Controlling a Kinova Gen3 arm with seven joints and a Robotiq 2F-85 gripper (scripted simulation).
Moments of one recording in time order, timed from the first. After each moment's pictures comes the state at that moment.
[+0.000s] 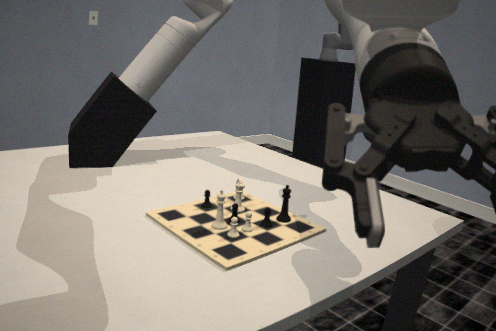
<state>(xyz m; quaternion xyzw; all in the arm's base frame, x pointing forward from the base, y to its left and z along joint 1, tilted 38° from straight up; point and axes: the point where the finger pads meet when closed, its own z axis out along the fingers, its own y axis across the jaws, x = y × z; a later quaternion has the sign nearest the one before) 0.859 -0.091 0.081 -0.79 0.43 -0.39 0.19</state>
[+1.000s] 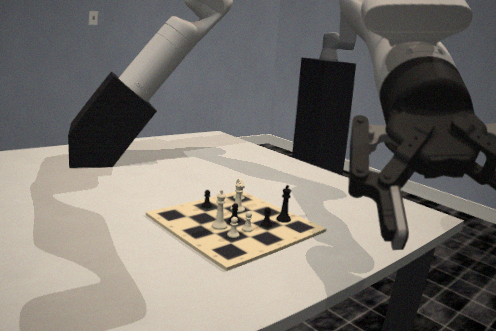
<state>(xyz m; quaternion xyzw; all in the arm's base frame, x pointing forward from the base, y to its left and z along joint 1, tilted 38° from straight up) 0.857 -0.065 0.091 -0.79 0.44 -0.39 0.19</state>
